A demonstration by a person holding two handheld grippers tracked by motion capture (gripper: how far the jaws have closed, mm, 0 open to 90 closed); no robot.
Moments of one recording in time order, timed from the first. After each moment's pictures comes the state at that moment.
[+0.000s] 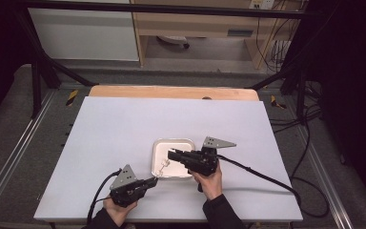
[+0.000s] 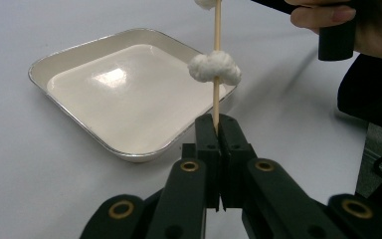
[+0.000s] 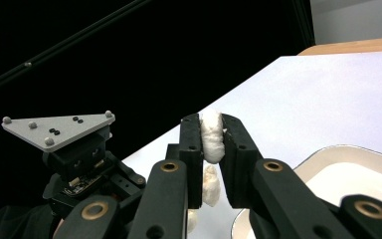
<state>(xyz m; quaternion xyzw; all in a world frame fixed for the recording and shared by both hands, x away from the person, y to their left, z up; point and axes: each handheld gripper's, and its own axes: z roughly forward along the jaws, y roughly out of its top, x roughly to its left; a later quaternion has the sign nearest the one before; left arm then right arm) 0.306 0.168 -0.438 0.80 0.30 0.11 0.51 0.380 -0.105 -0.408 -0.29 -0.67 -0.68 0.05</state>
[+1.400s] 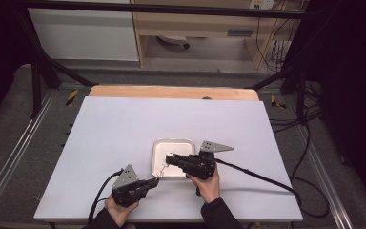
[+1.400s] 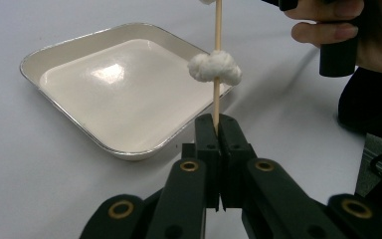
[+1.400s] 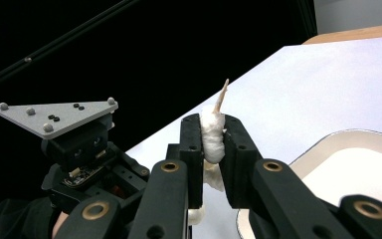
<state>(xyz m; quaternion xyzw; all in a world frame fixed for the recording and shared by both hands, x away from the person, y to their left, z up) 0.307 0.165 -0.439 0.80 0.30 0.10 0.51 0.374 -0.100 -0.419 -0.30 -0.68 -0.67 0.06</state>
